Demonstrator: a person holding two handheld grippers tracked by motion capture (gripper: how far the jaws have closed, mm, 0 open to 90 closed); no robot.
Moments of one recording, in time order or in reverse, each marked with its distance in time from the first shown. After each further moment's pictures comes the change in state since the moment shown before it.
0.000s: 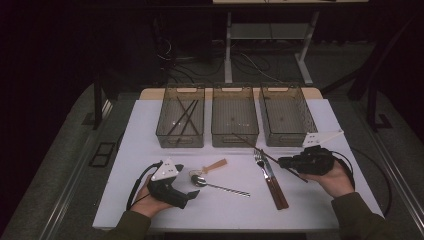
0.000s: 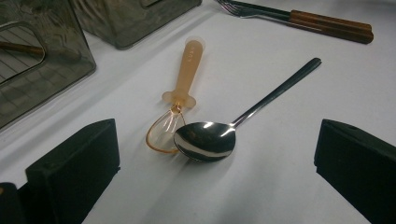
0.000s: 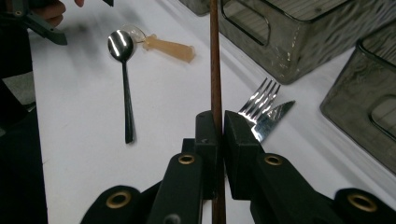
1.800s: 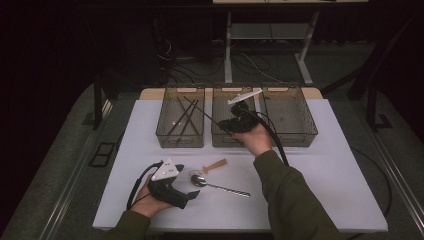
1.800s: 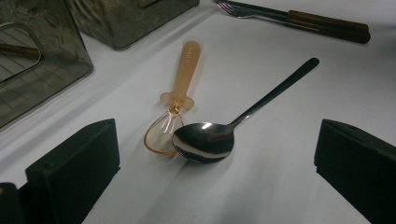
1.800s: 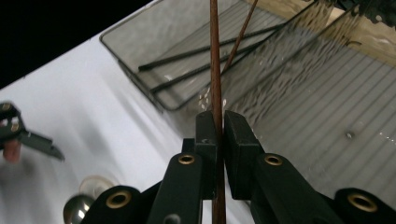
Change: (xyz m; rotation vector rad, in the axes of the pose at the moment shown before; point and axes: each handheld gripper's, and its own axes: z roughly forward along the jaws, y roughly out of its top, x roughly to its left) left arm 0.000 0.001 0.001 -0.006 -0.007 -0.001; right arm 0.015 0.156 0.135 0.008 -0.115 0.118
